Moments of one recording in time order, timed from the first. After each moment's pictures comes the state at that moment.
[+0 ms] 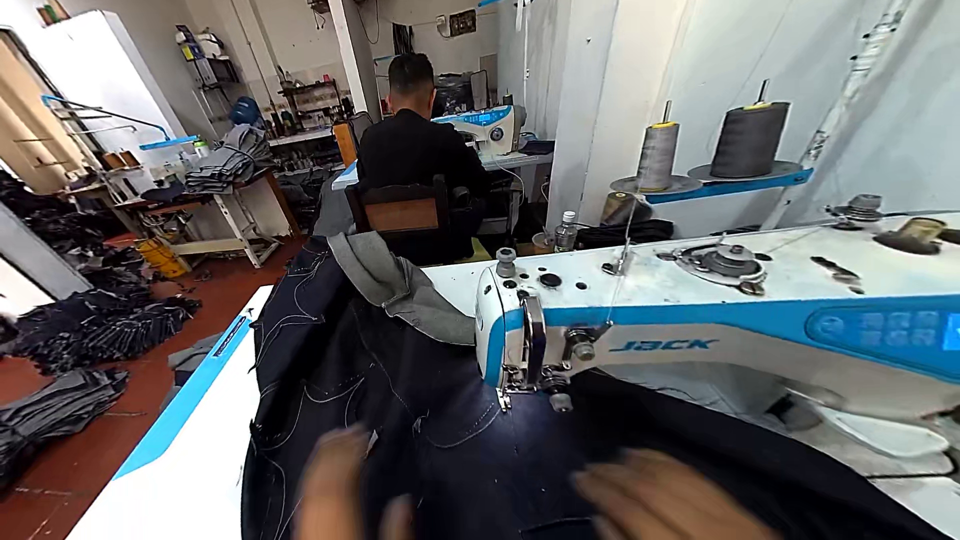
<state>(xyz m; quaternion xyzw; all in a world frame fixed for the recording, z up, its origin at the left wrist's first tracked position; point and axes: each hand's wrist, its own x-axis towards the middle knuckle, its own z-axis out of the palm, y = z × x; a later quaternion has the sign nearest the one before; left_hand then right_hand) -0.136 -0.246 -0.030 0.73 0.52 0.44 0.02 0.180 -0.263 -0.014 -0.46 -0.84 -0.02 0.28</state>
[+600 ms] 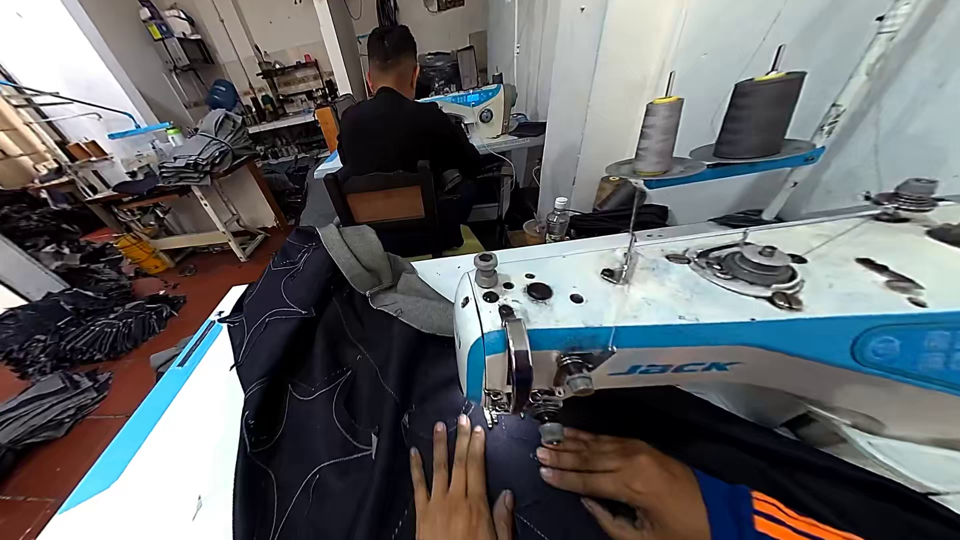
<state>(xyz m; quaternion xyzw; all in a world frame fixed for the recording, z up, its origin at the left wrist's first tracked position) -0.022 -0.193 -0.105 0.80 0.56 0.19 0.07 0.244 -0.150 -0.136 -0.20 -0.92 0.02 0.32</state>
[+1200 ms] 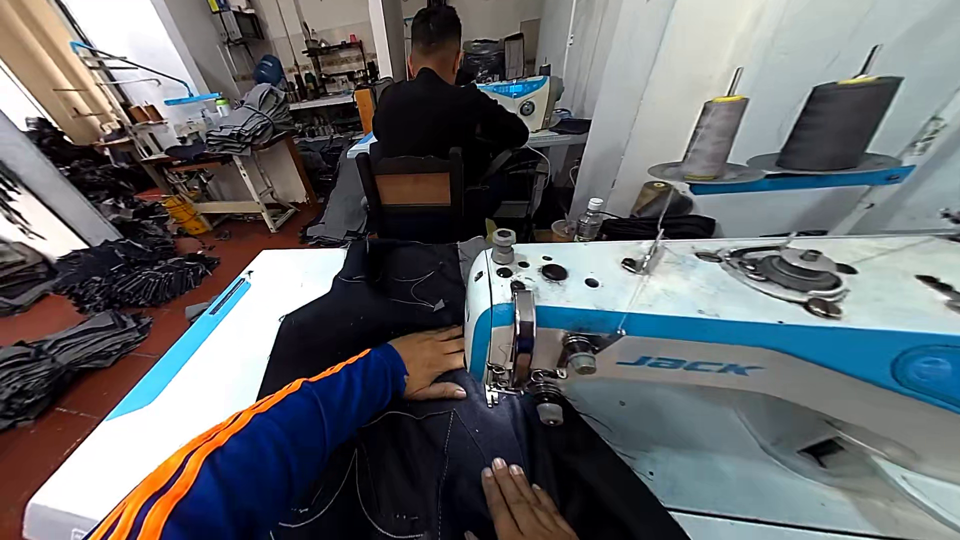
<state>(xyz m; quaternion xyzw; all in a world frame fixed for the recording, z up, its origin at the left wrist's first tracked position) -0.078 -0.014 -0.060 0.98 0.16 -0.03 0.09 0.096 -0.242 -0.086 -0.59 -0.77 0.13 0.22</state>
